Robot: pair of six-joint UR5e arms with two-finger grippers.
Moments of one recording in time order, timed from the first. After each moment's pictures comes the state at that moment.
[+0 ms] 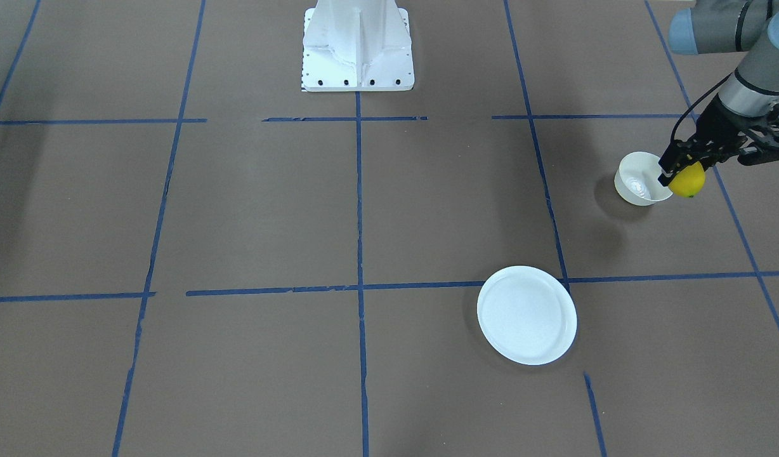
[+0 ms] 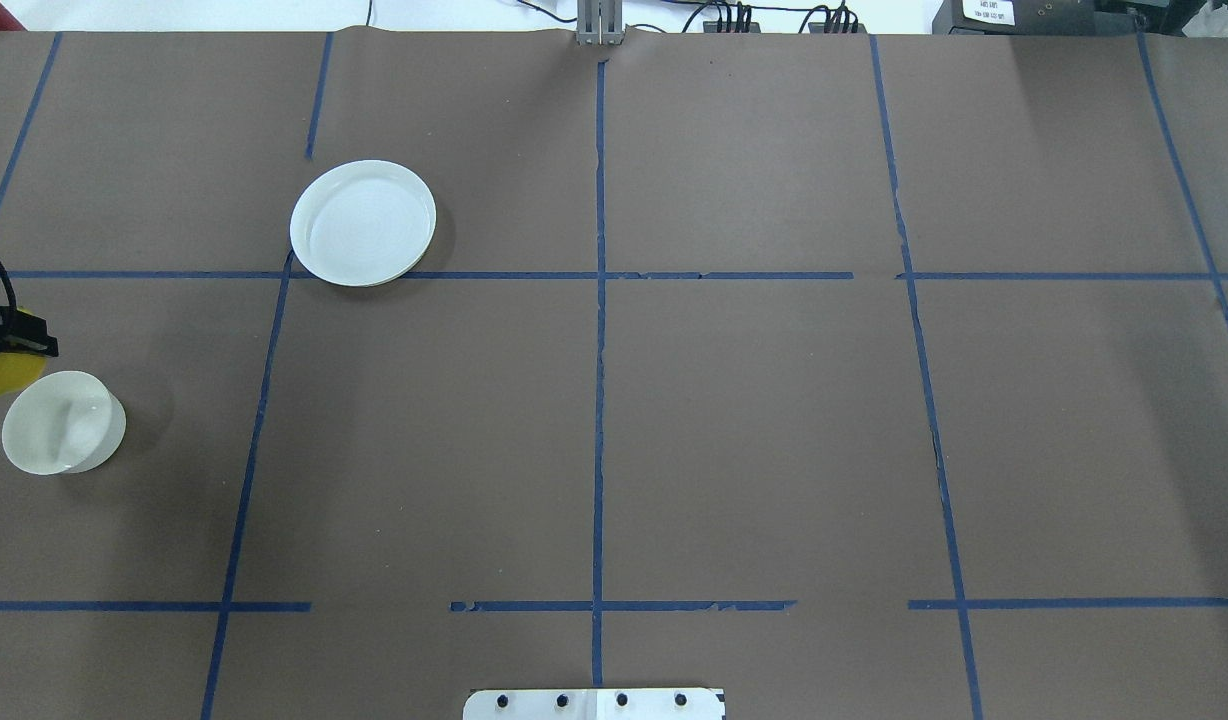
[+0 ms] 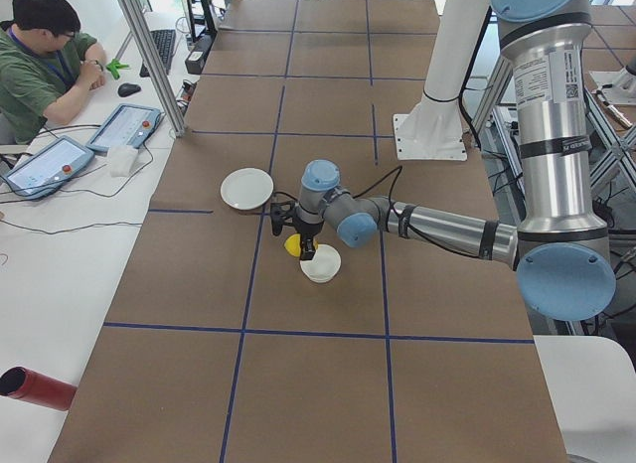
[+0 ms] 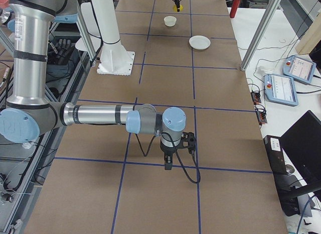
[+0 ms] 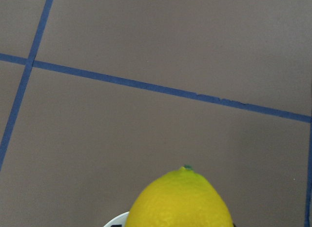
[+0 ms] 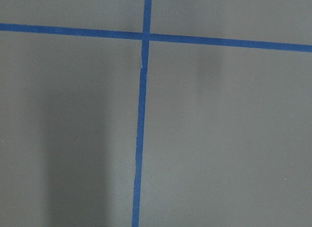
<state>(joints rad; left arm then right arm) -0.98 -1.39 -1.83 -2.19 -2.07 -1.06 1.54 -1.71 1.75 -1.64 2.28 -0.05</state>
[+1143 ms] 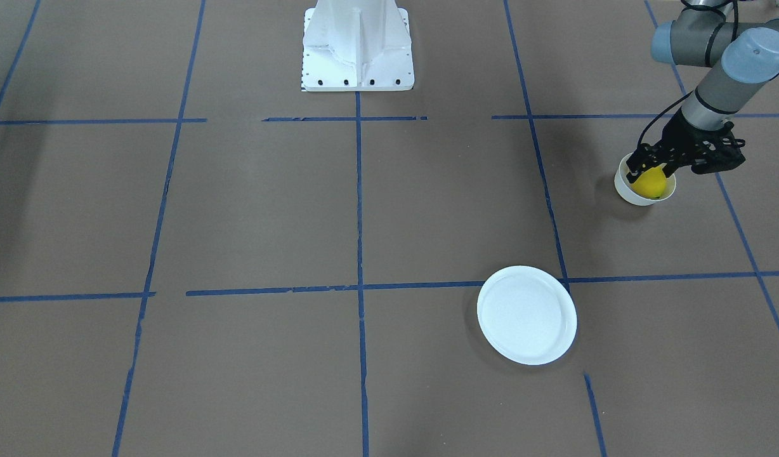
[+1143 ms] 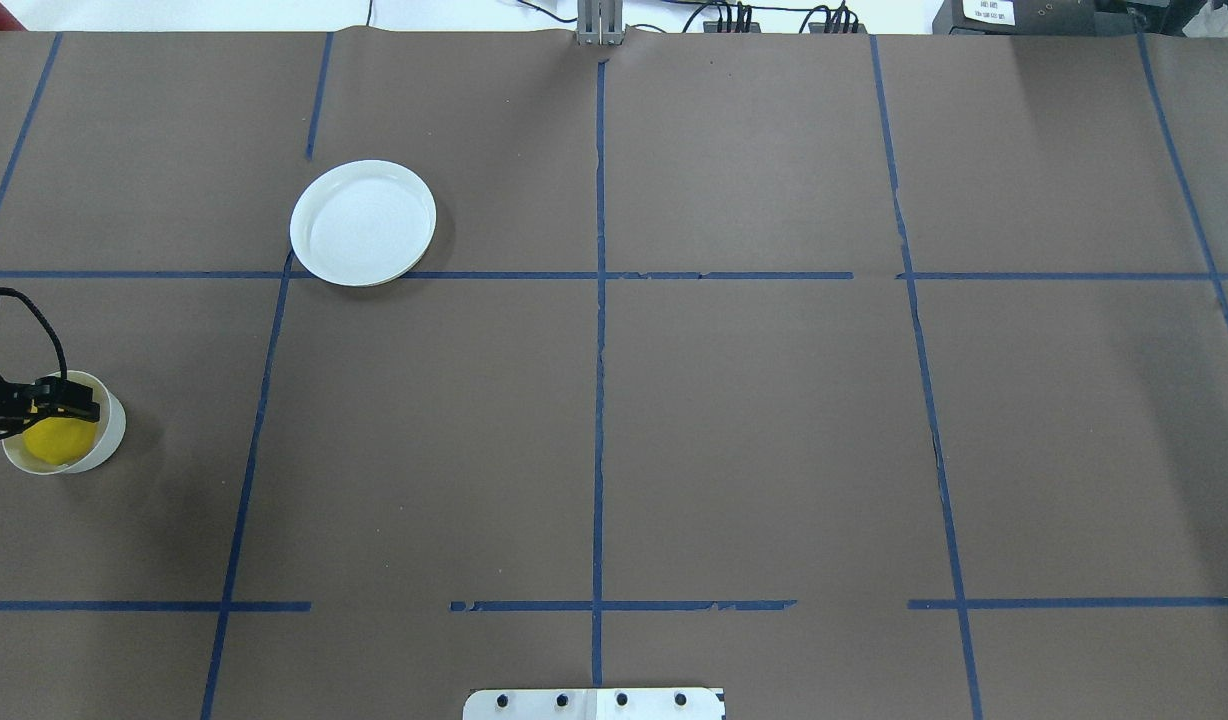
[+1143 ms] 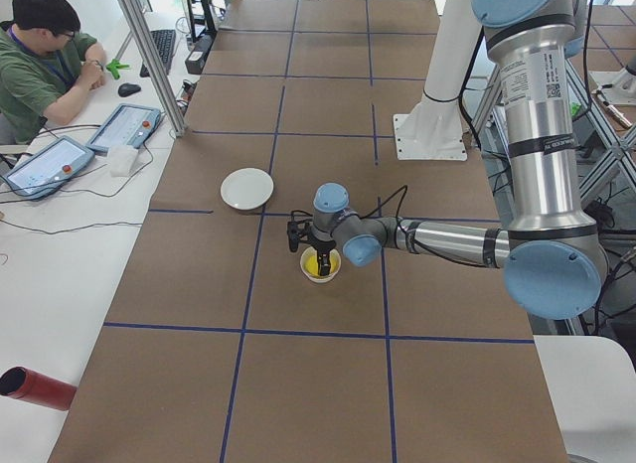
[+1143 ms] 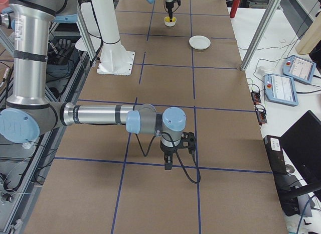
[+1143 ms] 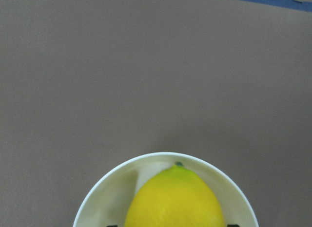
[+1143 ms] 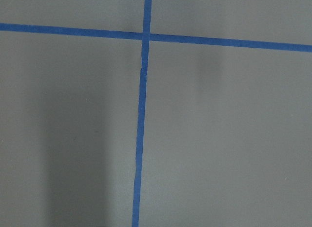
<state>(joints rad) -0.86 -1.37 -1.75 -2.28 -2.06 -1.08 1.54 -1.71 1.75 -1.64 2.28 -0.05</state>
